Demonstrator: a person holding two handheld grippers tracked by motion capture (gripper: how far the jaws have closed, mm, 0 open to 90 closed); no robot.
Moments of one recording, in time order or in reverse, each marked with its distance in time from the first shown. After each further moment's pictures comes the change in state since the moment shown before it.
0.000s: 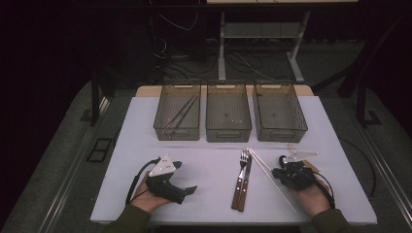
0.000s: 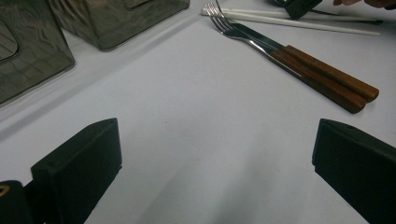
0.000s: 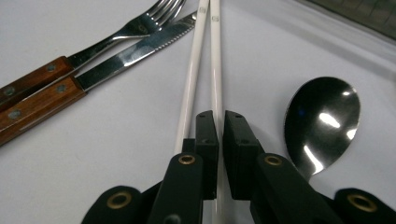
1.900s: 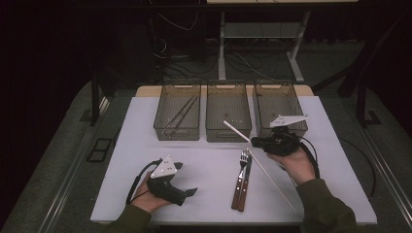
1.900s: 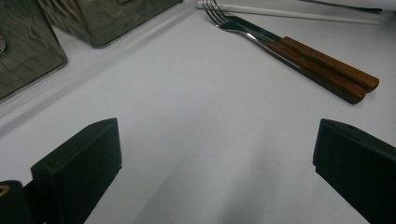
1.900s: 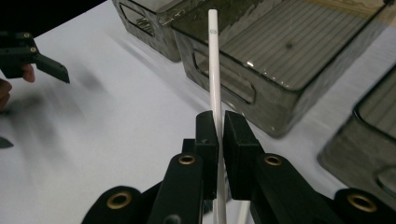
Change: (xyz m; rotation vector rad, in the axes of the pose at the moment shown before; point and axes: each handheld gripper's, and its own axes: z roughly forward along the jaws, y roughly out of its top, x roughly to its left) left arm -0.002 -0.002 0.003 0.011 -0.009 0.023; right arm 0.007 0.107 -0.003 -0.153 0.221 -0.052
